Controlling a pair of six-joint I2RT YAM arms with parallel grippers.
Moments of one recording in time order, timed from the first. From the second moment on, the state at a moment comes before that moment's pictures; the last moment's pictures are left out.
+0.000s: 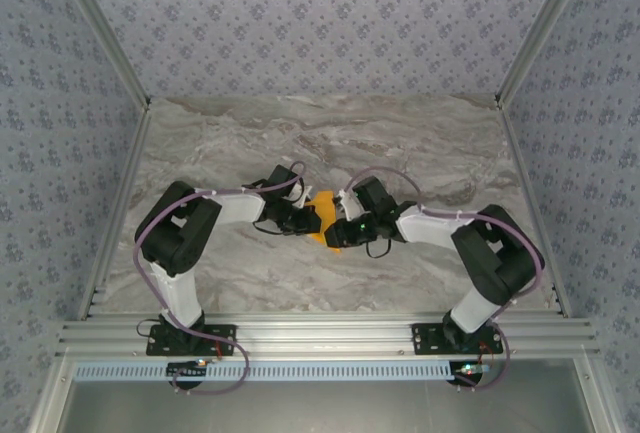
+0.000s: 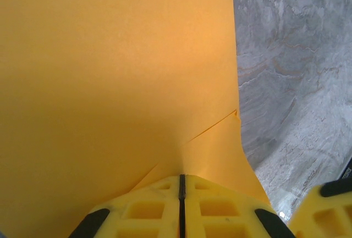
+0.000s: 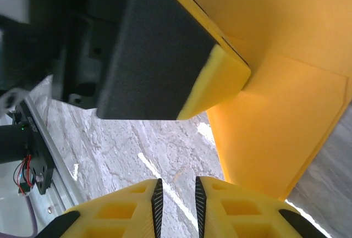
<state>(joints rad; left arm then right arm) -0.61 1.87 0.96 -0.19 0.58 -0.54 0.64 1.64 0.77 -0.09 -0.62 0.44</state>
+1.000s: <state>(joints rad) -0.61 1.87 0.96 -0.18 0.58 -0.54 0.64 1.72 0.75 -0.08 -0.61 0.46</state>
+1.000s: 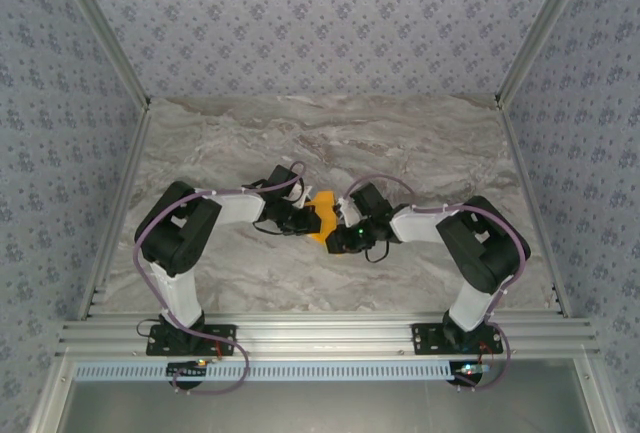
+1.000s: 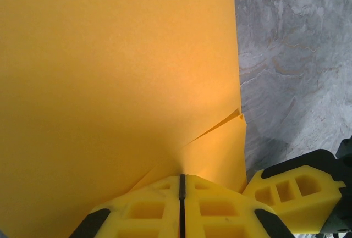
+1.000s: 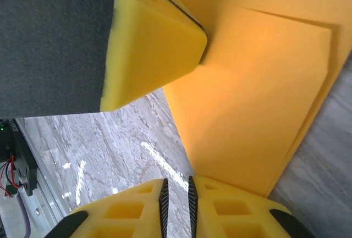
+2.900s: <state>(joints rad) -0.74 1.77 0.89 -0.13 0.56 -0.62 0.65 1.68 0.75 -0.19 -0.50 0.58</state>
